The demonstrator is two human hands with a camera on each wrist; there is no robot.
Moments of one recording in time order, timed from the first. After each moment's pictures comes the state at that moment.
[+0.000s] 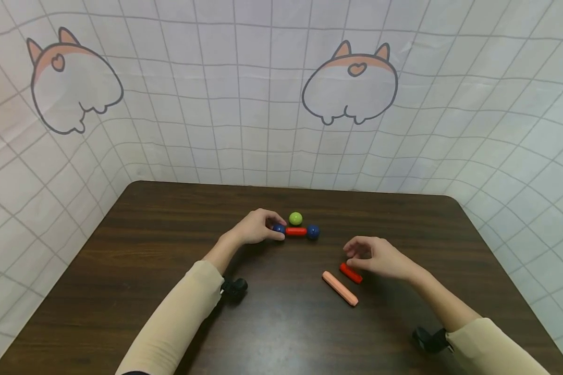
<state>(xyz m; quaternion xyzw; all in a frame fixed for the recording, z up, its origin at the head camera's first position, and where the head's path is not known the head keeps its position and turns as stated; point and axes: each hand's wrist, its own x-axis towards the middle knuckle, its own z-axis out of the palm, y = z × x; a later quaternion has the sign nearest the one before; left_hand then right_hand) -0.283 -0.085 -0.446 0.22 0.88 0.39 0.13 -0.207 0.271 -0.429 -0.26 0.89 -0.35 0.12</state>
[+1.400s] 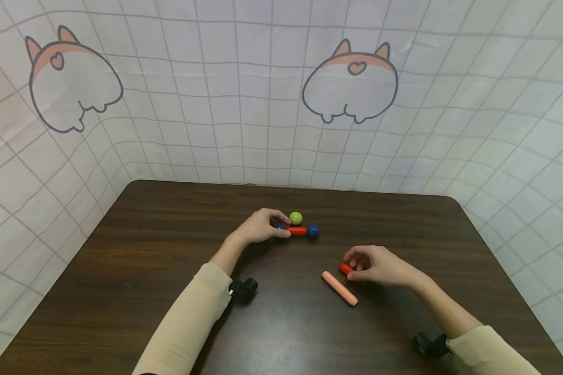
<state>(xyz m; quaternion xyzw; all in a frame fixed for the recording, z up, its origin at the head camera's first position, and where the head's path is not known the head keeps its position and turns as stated) -0.283 -0.073 -0.450 0.19 0.88 0.43 0.12 -0.198 0.273 -0.433 -0.28 0.88 -0.34 0.17</state>
